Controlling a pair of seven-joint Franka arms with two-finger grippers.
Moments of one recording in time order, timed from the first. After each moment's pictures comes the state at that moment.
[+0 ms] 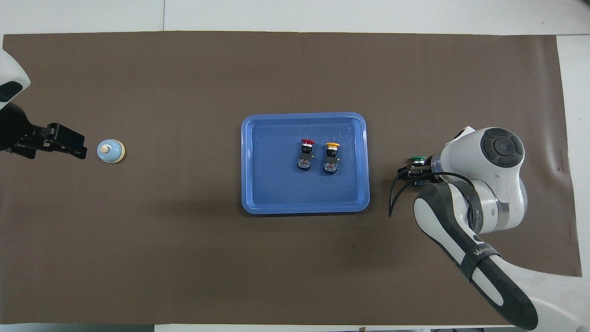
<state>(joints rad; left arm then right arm) 0.02 0.07 -0.10 -1.55 0.00 1.46 0.02 0.06 0.15 0.07 -2.25 0.00 2.36 0.12</state>
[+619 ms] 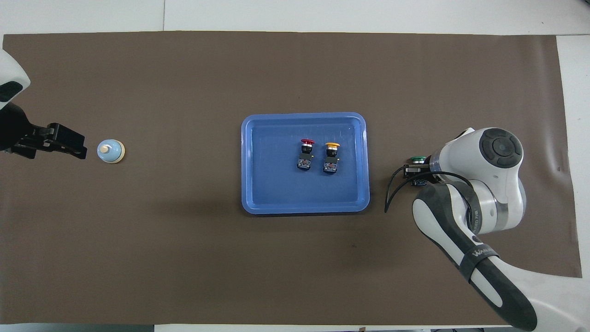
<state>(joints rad) 0.02 0.07 -0.10 -1.55 0.00 1.46 0.02 0.07 0.15 0.08 -2.21 0.01 2.36 0.24</state>
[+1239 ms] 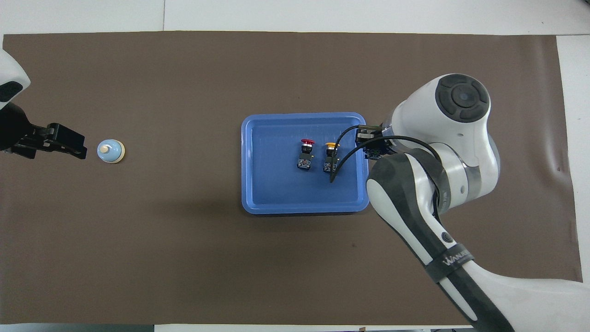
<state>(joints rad) 0.02 0.07 -0.10 -1.55 0.00 1.46 0.02 0.33 0.30 0.09 -1.70 0.06 2.00 0.61</state>
